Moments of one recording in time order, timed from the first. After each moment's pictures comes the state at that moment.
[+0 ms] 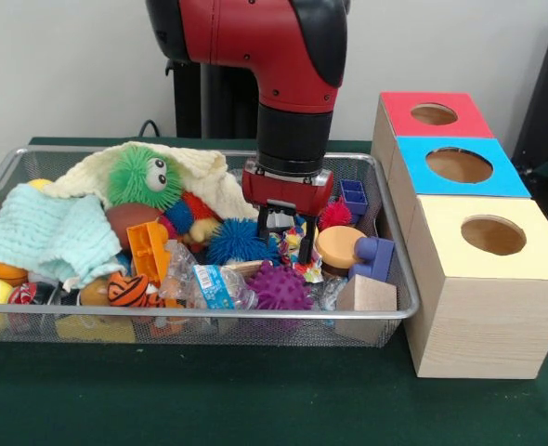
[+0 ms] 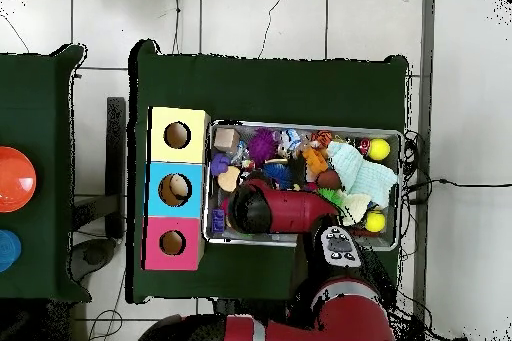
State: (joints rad) arm -0.24 -0.45 -0.01 1.71 -0.22 0.07 2.05
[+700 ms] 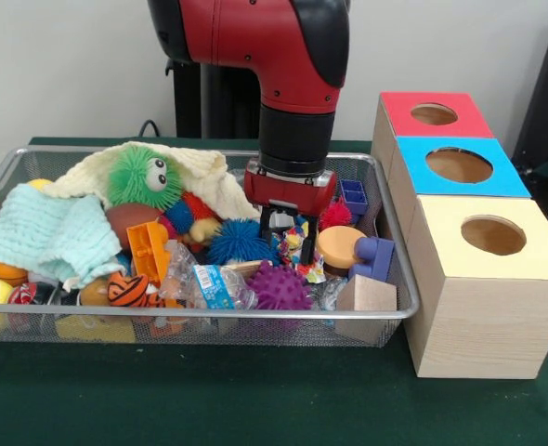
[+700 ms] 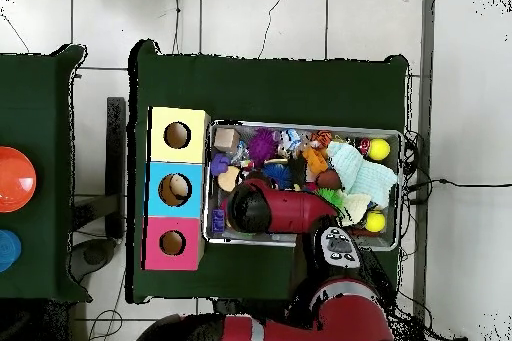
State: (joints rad) arm -0.23 -0.45 -0.01 1.72 -0.18 0.07 2.05
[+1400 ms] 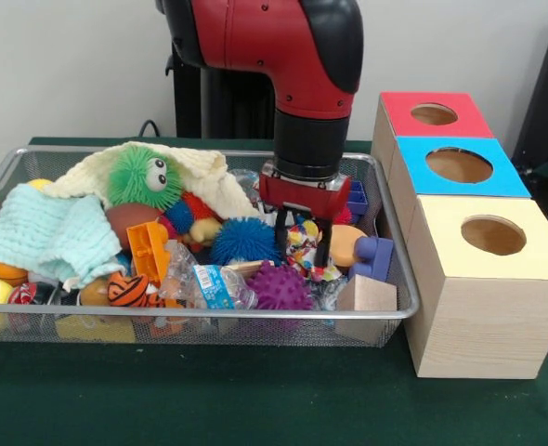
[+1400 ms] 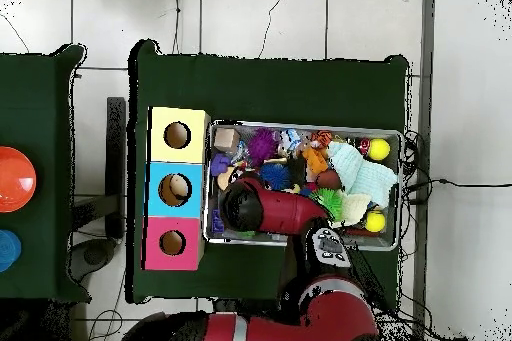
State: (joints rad) arm -0.20 -0.43 -0.02 1.74 -0.06 0.07 2.06
